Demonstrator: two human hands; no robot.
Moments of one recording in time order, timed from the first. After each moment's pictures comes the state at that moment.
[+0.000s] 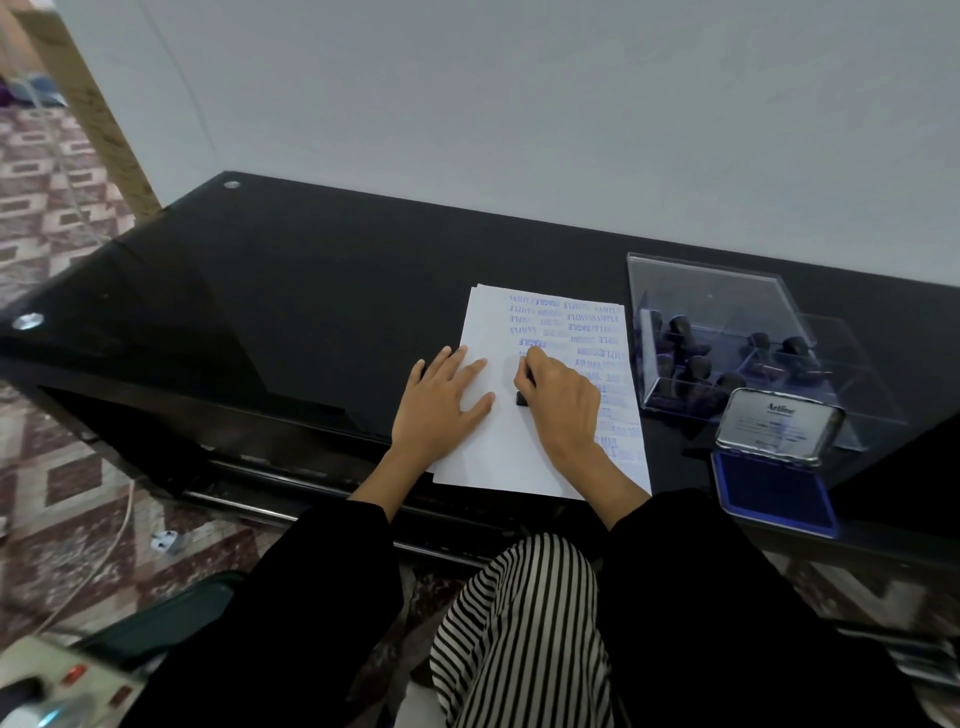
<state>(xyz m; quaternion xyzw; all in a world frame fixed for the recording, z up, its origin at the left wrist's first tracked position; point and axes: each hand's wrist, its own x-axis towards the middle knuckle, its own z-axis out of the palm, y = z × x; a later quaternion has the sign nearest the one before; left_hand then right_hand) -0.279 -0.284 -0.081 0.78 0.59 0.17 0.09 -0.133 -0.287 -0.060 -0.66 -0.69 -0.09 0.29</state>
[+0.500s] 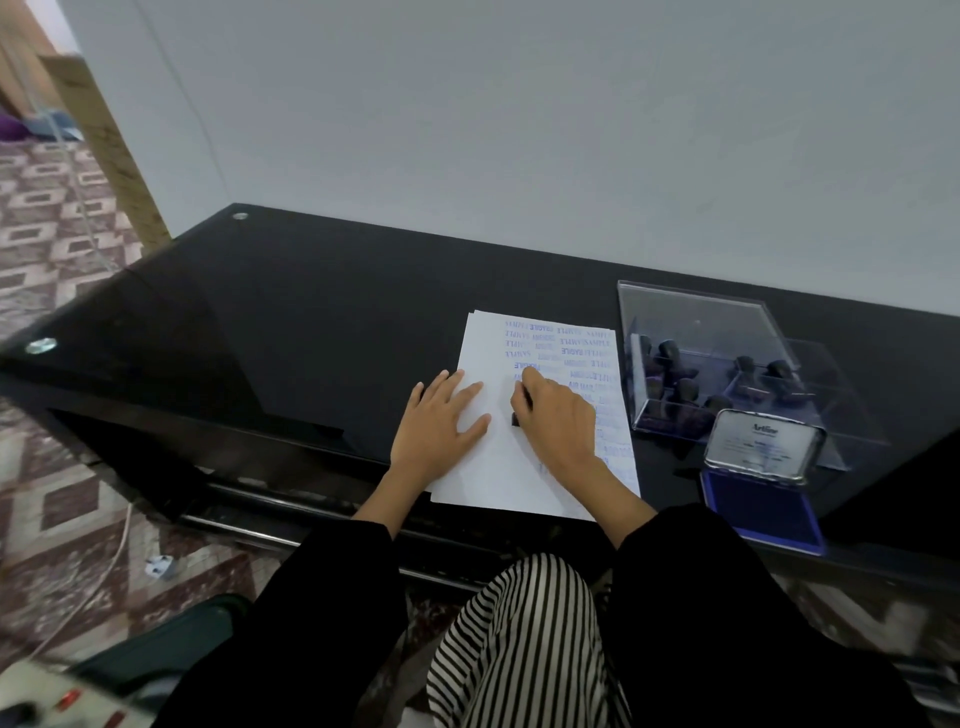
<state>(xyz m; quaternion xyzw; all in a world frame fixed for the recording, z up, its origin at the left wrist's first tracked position) -0.279 -0.286 -0.080 0.78 0.60 0.17 0.10 -0.126 -0.293 -0.050 -0.67 -0.70 -0.03 0.24</state>
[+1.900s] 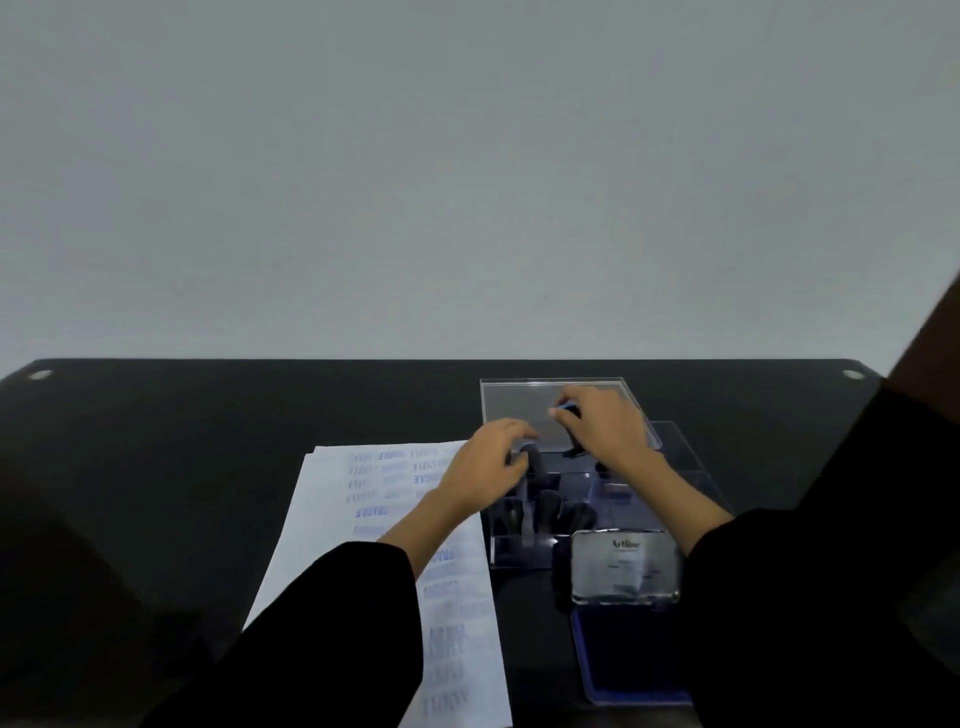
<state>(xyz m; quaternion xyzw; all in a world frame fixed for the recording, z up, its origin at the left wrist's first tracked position) -0.060 -0.197 -0.006 0.87 0.37 0.25 0.20 0.098 -0.220 0.033 -0.76 -0.62 0.01 0.19</state>
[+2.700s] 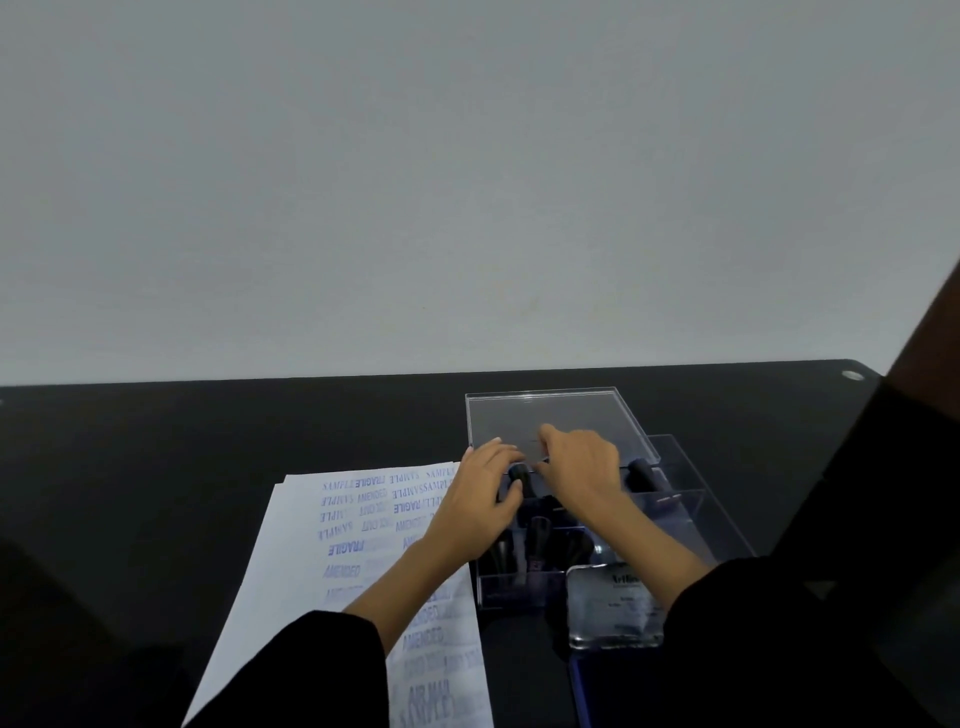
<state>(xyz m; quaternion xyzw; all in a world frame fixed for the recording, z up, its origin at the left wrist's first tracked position) -0.051 -0.192 -0.037 0.85 0.37 0.31 0.21 0.085 -0.208 -0.003 -0.78 -0.62 -0.07 0.07</state>
